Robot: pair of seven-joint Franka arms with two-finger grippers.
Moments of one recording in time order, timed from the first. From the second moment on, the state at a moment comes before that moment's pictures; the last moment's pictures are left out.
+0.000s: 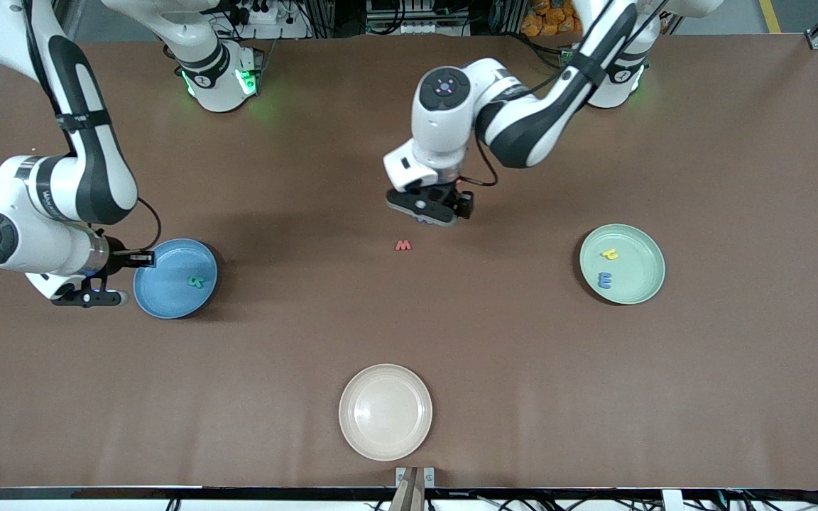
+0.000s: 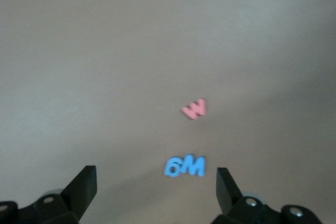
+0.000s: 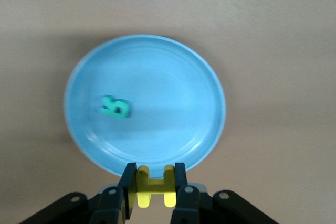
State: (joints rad) left arm -0.51 0.44 -0.40 -1.76 0.24 2.24 -0.50; right arm 0.02 0.33 -0.12 -1.94 -0.01 2.05 -0.12
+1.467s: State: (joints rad) left arm -0.52 0.70 -0.40 -1.73 0.46 2.56 0.20; right arm 0.02 0.19 -0.13 -1.90 -0.01 2.06 -0.15
